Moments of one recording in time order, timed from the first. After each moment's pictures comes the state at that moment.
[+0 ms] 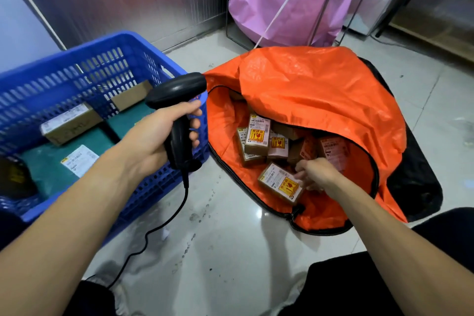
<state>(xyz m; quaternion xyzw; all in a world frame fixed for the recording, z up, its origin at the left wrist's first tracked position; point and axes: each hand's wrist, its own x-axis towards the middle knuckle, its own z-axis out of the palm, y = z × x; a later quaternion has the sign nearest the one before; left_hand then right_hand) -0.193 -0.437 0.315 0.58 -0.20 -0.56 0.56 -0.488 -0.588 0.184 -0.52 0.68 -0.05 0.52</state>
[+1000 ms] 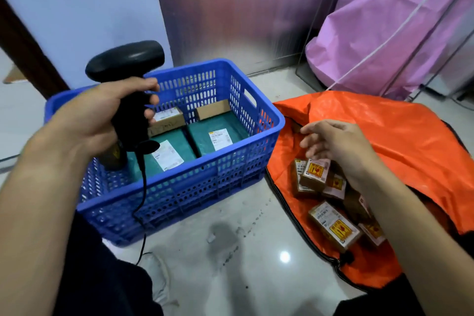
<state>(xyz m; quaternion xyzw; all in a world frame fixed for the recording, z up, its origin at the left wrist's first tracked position) -0.058 -0.277 0.401 0.63 -0.18 -0.39 0.65 -0.330 -0.506 0.357 -0.66 0.42 -0.23 0.58</state>
